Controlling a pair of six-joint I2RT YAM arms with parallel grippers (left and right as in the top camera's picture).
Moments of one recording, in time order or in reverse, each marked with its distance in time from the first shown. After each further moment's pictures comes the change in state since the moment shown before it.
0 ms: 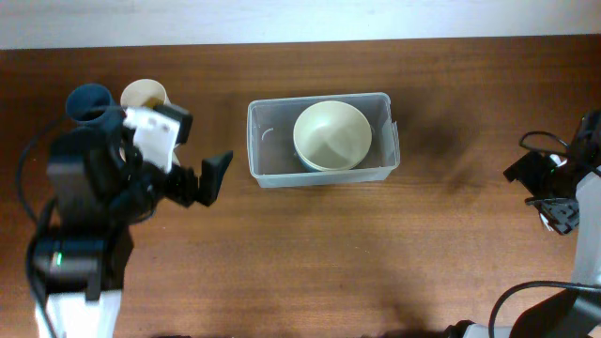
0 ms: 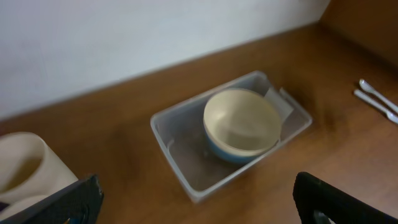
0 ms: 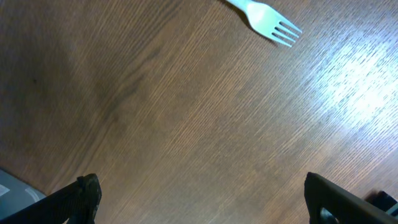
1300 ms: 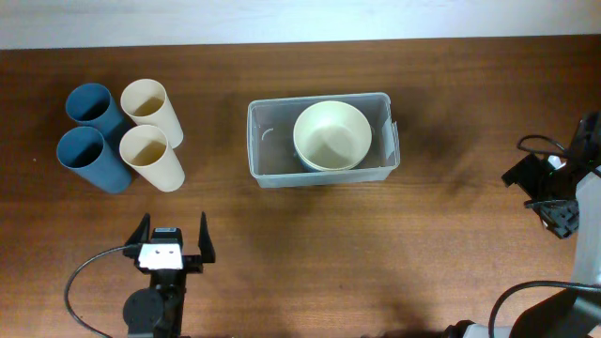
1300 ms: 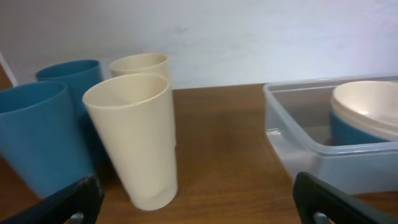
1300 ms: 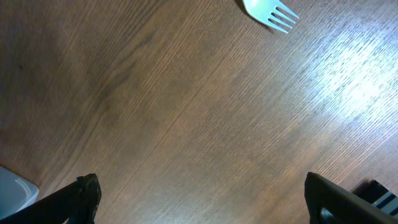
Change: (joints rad) left arm -0.001 -1.038 -1.233 0.679 -0.485 -0.128; right arm 0.000 0.000 0.000 -0.037 0.000 -0.010
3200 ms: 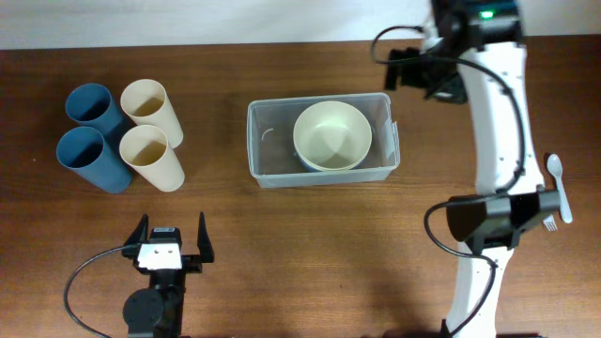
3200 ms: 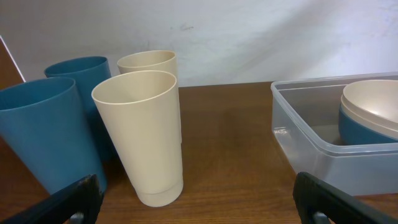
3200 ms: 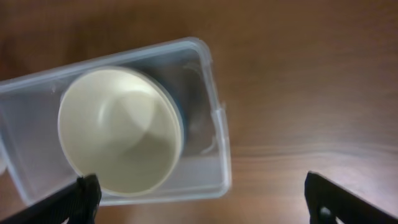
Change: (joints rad) left arm 0.000 0.001 0.000 -0.011 -0.036 0.000; right arm 0.597 0.713 1.342 -0.505 -0.108 -0.163
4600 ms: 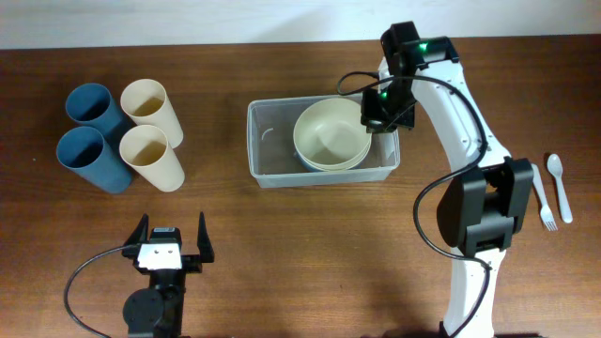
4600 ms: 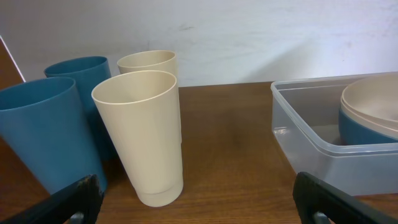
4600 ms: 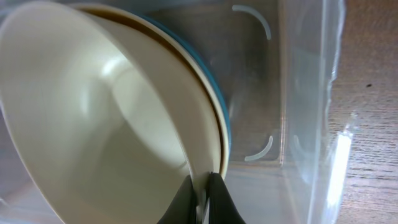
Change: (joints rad) left arm 0.000 0.000 0.000 0.000 0.000 0.000; right arm 0.097 -0.013 -0.563 0.362 -0.163 0.027
